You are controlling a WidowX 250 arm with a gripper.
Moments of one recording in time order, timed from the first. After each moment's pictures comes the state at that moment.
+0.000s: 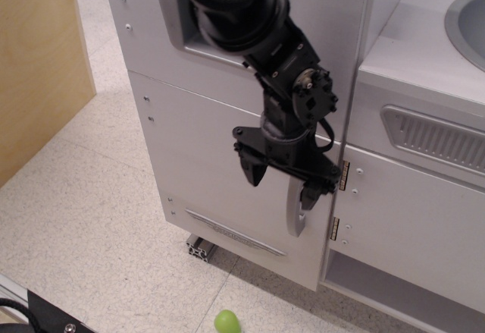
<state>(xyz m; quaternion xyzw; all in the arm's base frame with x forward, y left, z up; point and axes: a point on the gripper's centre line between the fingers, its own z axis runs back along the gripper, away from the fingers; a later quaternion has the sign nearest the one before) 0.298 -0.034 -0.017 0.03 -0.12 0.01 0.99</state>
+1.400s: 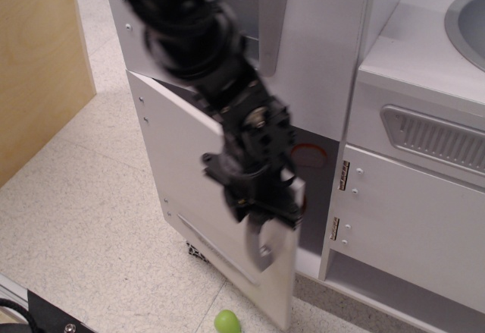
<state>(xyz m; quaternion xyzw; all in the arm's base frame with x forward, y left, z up) 0.253 -0.007 -0.025 0.04 -0.12 -0.04 0.99</state>
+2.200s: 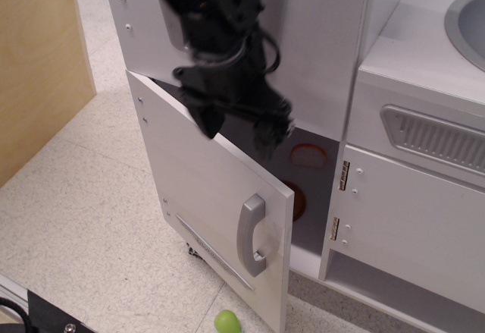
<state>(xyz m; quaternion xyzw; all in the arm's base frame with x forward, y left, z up) 0.274 -0.010 0.060 -0.02 -0.13 -0.01 0.99</state>
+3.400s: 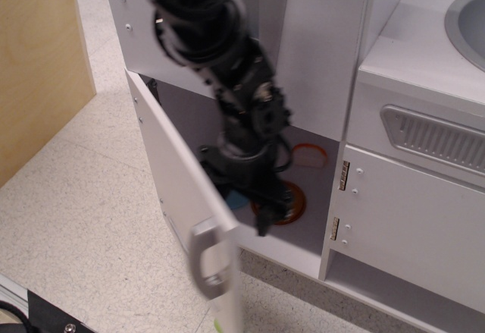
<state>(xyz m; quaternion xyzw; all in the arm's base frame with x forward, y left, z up) 0.261 0.001 -0.040 0.04 -0.05 -0.04 1.00</state>
